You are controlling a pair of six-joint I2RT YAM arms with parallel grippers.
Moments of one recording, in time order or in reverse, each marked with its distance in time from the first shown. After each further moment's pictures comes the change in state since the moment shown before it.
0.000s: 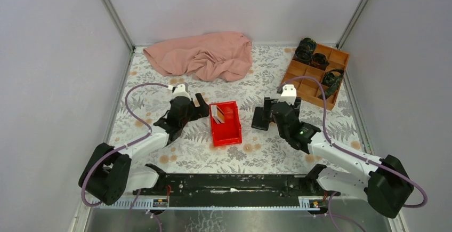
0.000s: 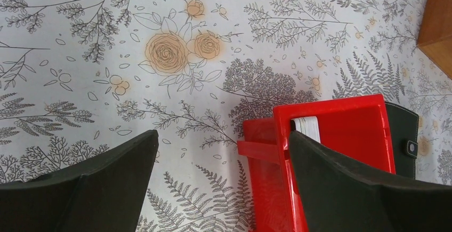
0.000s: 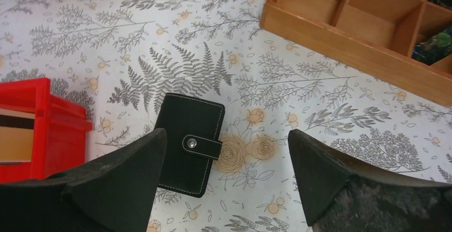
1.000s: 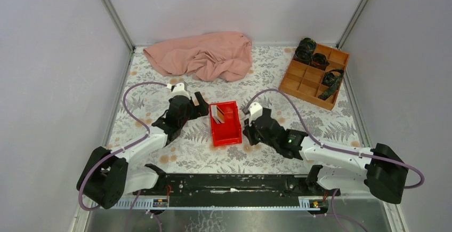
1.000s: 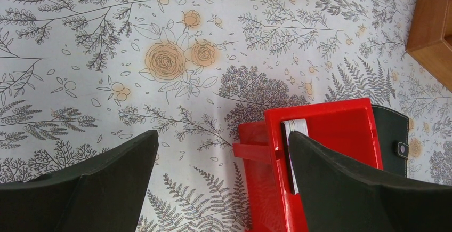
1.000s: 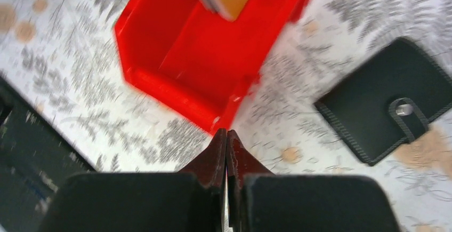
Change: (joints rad) left arm 0.000 -0.036 0.013 -0.024 -0.008 0.014; right arm 0.232 0.088 0.027 0.017 -0.491 -0.062
